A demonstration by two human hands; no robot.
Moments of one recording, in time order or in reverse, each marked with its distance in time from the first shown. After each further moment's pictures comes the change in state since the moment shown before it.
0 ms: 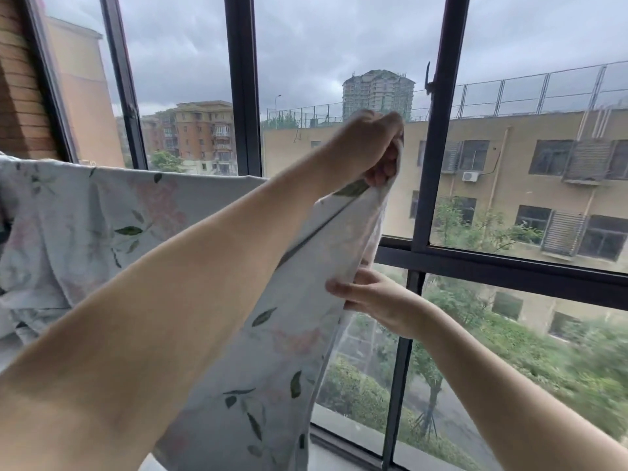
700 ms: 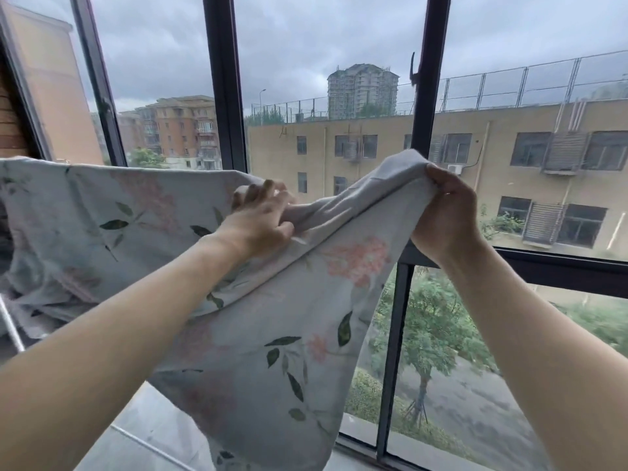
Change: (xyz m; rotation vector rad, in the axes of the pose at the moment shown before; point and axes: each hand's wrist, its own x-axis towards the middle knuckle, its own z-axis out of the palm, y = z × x) left_hand -0.037 -0.154 -0.046 0.917 -0.014 -0.015; right_hand 0.005 -0.056 -0.088 0.695 0.442 -0.461
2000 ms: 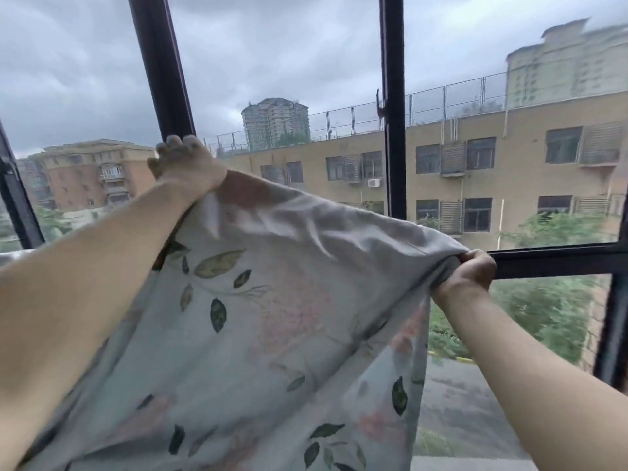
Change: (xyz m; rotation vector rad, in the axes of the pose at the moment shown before) left_hand 0.151 -0.155 -0.101 0.069 0.296 -0.379; right_hand 0.039 0.086 0.020 0.373 0.907 -0.245
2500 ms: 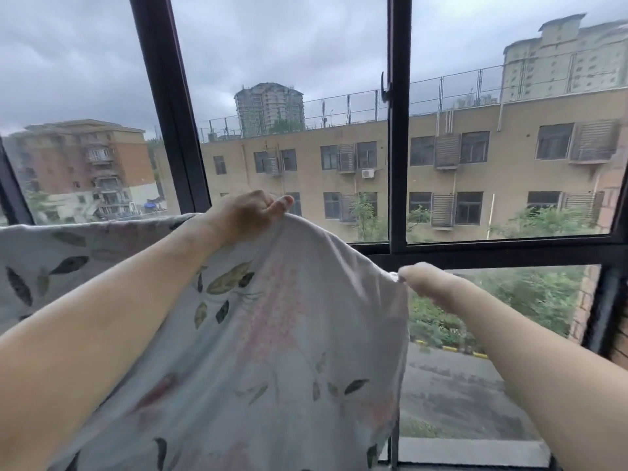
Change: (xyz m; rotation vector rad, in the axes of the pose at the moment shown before) left_hand -0.084 0.001 0.045 -0.256 -0.376 0.652; right_hand -0.034 0.019 -0.017 -1.842 -0.337 0.083
